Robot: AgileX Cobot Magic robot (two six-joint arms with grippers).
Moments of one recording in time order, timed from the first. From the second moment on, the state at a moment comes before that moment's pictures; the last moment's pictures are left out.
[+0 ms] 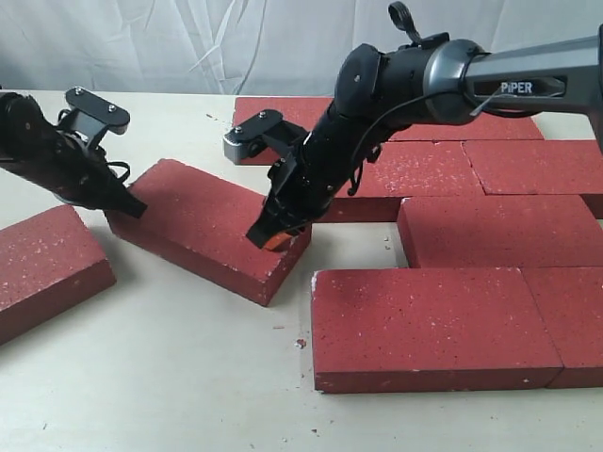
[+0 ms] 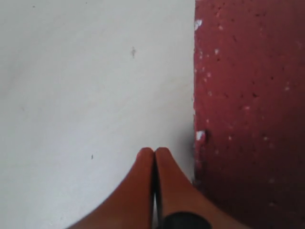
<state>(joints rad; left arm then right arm) -0.13 1.92 -1.03 -0.12 0.23 0.46 0.57 2.12 -1.50 0.56 0.86 -0.81</state>
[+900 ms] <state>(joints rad) -0.14 1.92 -1.03 -0.17 0.18 0.50 0.57 2.00 -1.40 0.15 0.84 -0.57</state>
